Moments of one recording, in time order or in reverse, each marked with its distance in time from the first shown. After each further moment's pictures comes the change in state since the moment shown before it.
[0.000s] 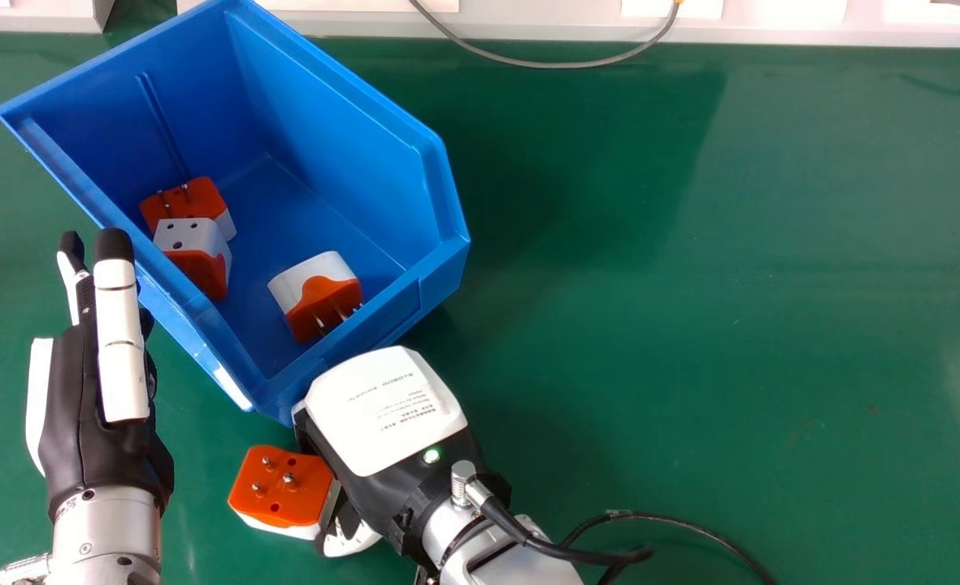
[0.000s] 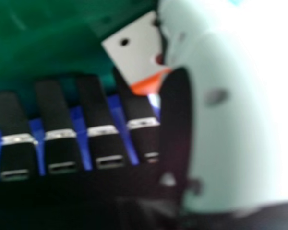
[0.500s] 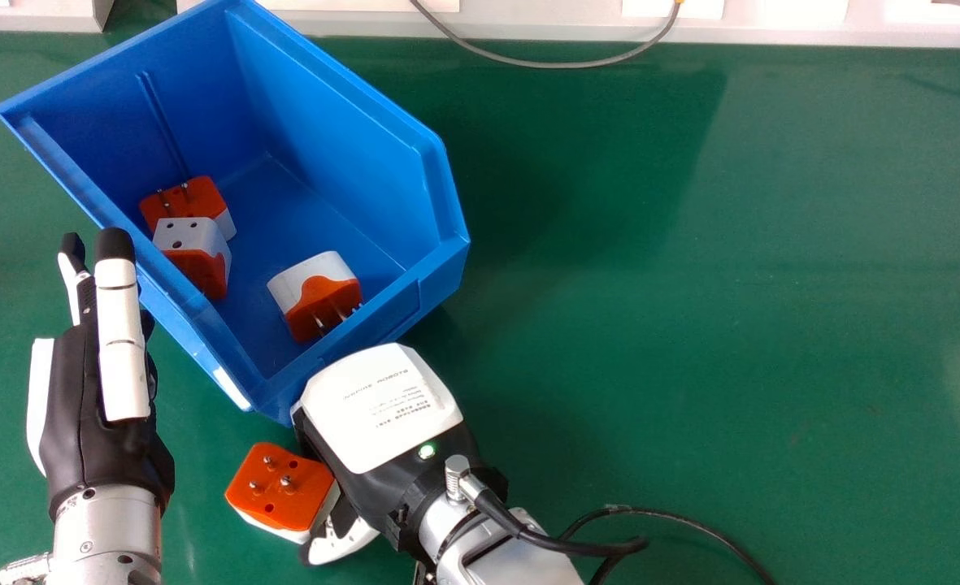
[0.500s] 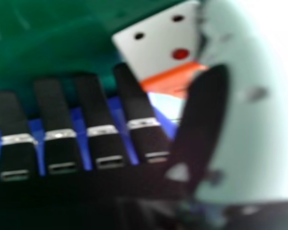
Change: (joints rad) left arm -0.002 0.000 -0.001 -0.011 0.000 0.019 0.009; right arm -0.014 0.003 0.006 0.004 -0.008 -0.001 0.027
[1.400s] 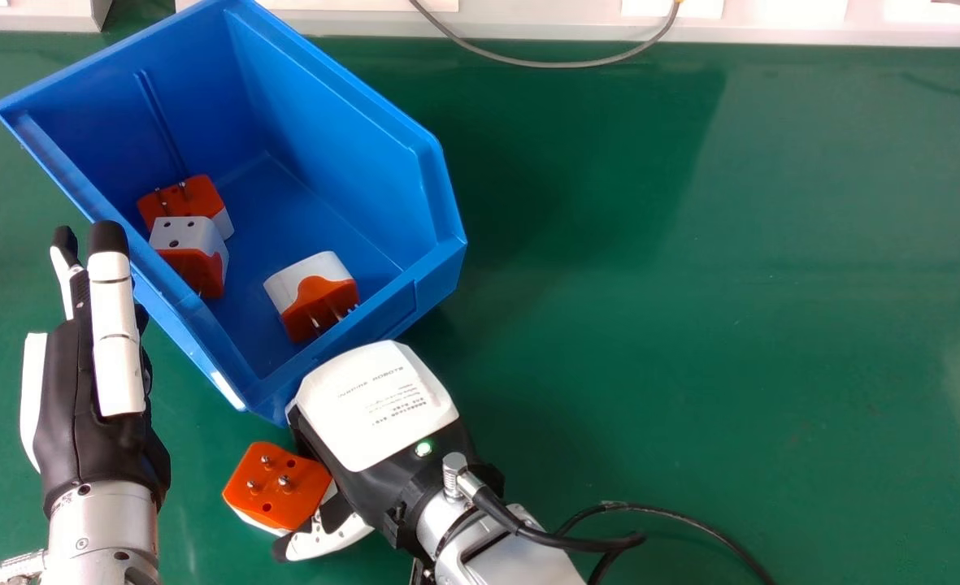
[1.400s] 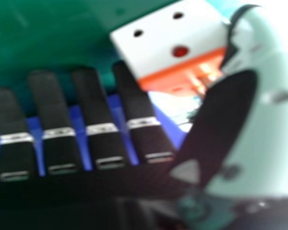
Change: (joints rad) left arm 0.000 0.000 -0.001 -0.028 0.000 0.021 0.008; right arm -0.012 0.006 -0.003 0.054 0.016 -0.047 -0.064
